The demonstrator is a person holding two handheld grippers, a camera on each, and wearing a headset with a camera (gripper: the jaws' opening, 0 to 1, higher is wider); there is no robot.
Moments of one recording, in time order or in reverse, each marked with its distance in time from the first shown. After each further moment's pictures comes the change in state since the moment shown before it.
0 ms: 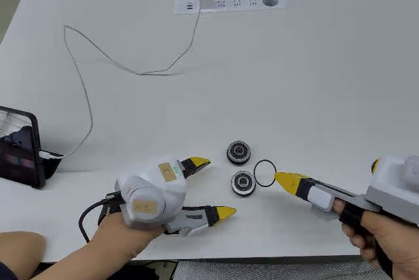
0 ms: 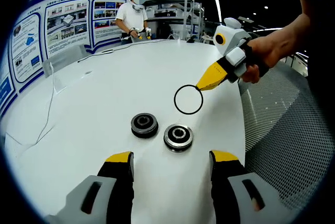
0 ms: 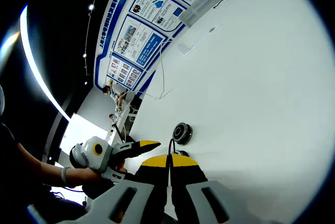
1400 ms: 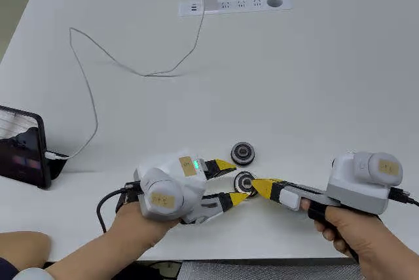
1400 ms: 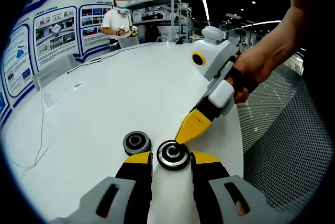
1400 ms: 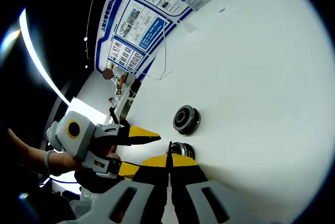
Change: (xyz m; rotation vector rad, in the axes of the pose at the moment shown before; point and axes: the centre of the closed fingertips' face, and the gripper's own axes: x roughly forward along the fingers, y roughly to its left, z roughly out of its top) left arm 0.014 -0.009 0.023 0.085 -0.010 -0.064; right arm 0.053 0.000 -0.033 -0.064 0.130 0.018
